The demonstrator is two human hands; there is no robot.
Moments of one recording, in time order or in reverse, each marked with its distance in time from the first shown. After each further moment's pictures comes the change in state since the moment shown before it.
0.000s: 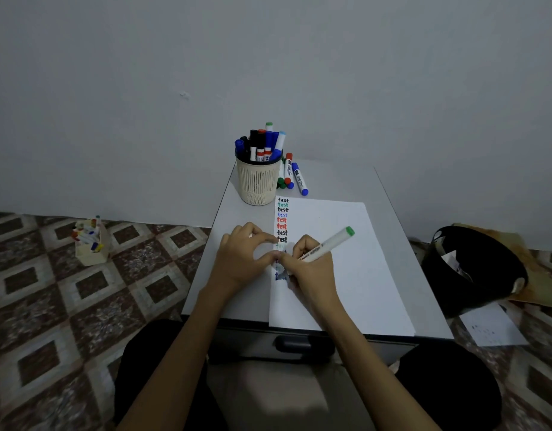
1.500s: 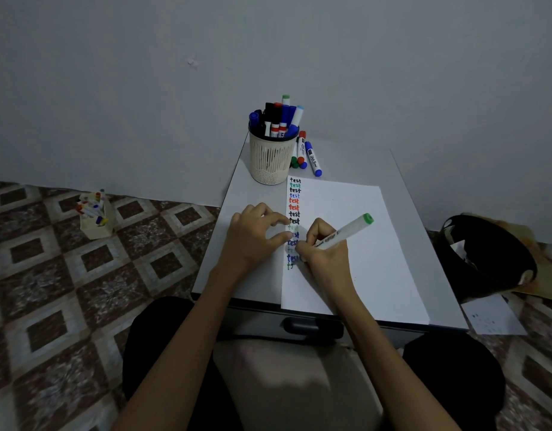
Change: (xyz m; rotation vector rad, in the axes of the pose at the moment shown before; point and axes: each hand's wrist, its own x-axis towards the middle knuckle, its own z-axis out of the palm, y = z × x) left_hand 0.000 -0.004 0.003 -0.044 0.021 0.004; right_hand -0.007 -0.002 0.000 -0.216 -0.052 -0.118
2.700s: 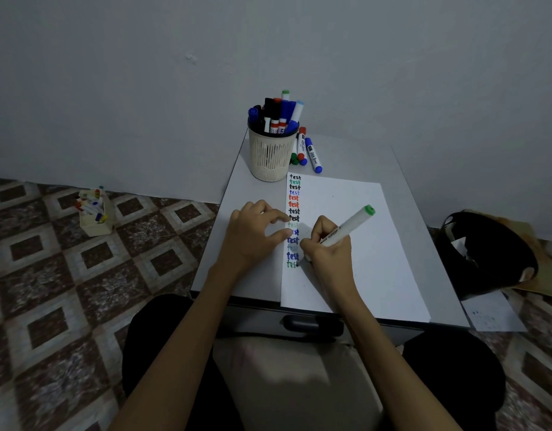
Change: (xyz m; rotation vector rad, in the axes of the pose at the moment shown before) left_hand 0.002 0.000 0.001 -0.018 0.009 0.023; right_hand -0.002 -0.004 -0.002 -0.020 0.047 0.032
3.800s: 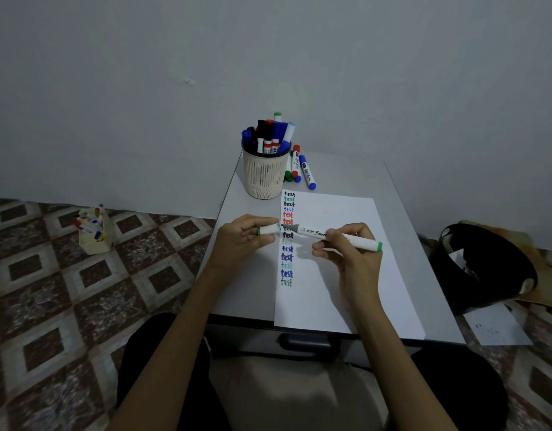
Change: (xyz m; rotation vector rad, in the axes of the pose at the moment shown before) left_hand 0.004 0.001 -0.023 -0.831 -0.046 -0.241; right_hand 0.009 -0.018 -0.034 0.429 0.143 0.021
